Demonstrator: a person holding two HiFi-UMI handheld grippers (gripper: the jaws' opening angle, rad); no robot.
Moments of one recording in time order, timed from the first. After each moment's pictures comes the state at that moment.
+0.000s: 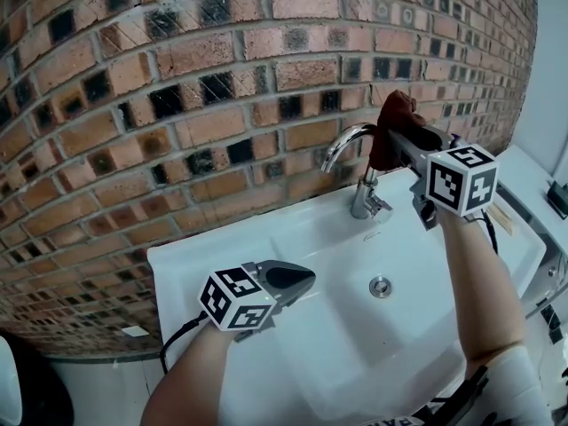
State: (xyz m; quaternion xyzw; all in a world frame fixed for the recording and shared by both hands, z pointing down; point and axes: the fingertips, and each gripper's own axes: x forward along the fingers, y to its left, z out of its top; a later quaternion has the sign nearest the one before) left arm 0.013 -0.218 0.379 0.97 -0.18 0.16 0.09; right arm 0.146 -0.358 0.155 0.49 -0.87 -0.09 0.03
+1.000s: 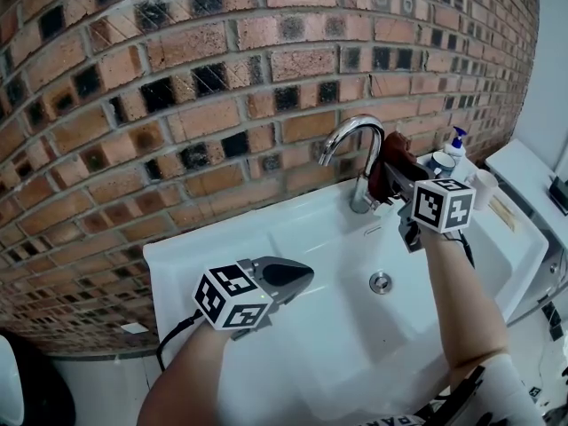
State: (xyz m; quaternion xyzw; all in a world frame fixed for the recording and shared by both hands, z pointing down) left arm 0.014 -0.219 0.380 0.97 -0.18 0.16 0.09; right arm 0.172 -0.390 0.268 0.51 -0.86 0.04 0.01
